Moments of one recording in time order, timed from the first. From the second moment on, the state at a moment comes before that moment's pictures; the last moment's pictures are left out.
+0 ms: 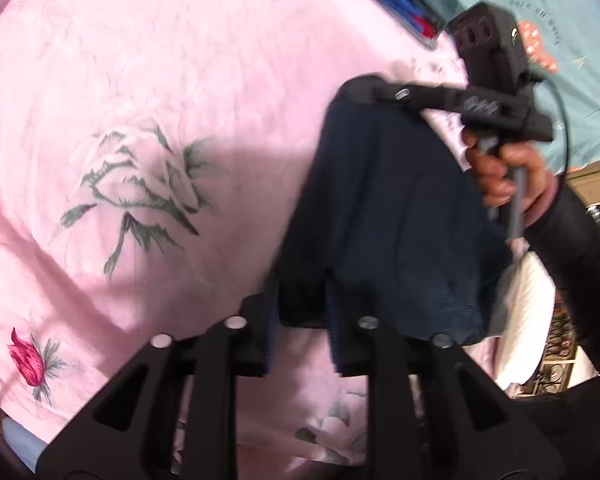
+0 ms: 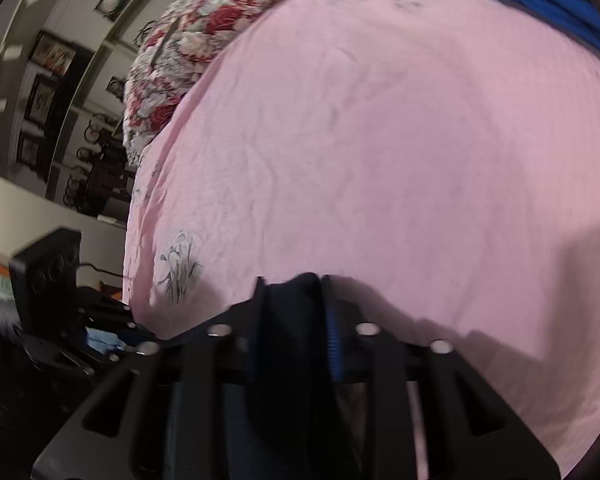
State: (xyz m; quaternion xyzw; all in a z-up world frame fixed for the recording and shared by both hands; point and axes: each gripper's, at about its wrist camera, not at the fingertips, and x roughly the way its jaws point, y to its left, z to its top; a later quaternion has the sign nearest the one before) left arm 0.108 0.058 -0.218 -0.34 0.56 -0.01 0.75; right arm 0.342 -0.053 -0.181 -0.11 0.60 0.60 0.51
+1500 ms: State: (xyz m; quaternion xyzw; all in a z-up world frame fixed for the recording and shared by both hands) left arm 0.141 -0.120 -0.220 -0.46 0.62 -0.09 0.63; right arm 0.327 -0.297 -0.159 0.01 0.61 0.55 0.57
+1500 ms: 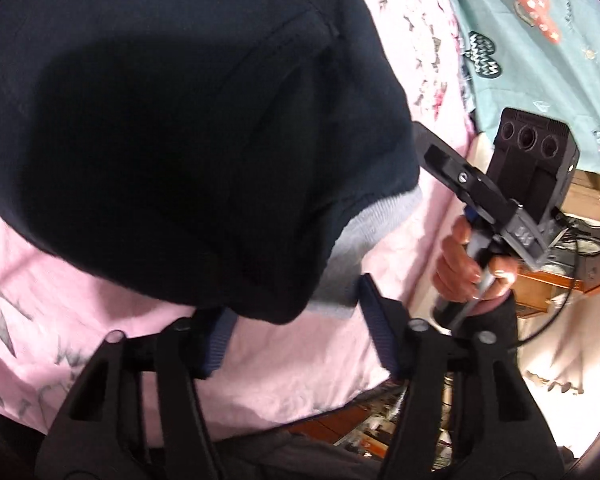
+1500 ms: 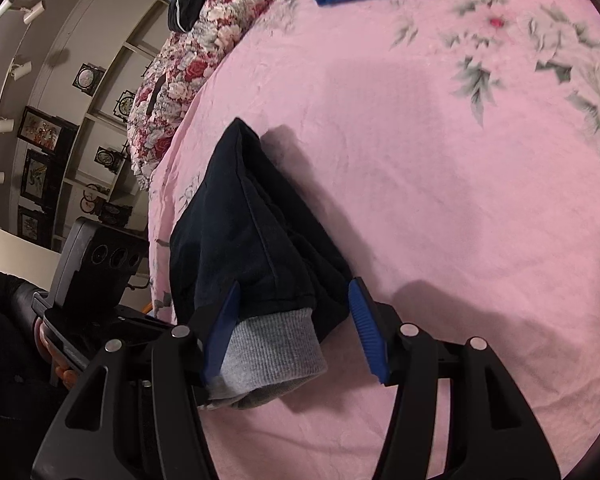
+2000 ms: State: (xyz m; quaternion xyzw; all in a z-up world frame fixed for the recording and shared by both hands) left arm 0.149 -0.144 -0.211 -0.37 0.65 -0.07 0.66; right arm 0.325 -0.302 -0.183 0.01 0.61 0.53 0.59
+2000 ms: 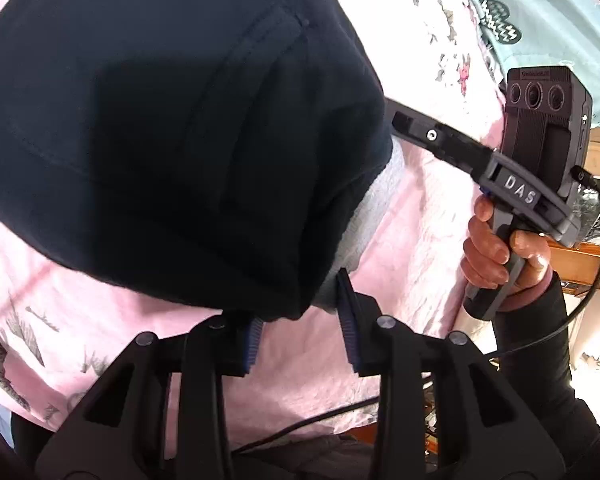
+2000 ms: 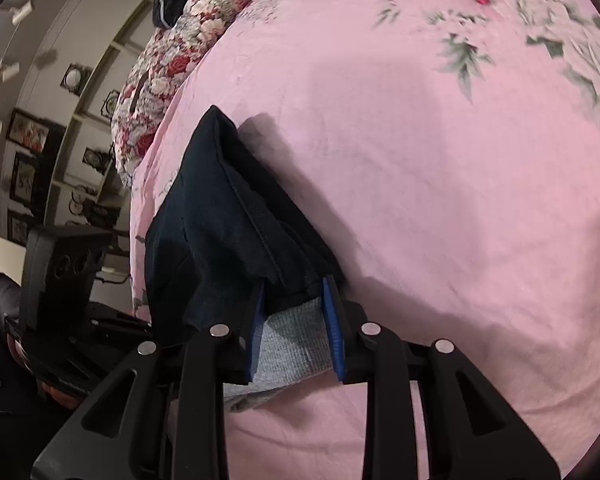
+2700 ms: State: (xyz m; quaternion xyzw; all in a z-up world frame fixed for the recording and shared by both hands) left arm 0.129 -0.115 -0.099 -0.23 0.58 -0.10 0.78; right arm 0.260 -0.296 -0.129 0.04 0.54 0.51 0.67
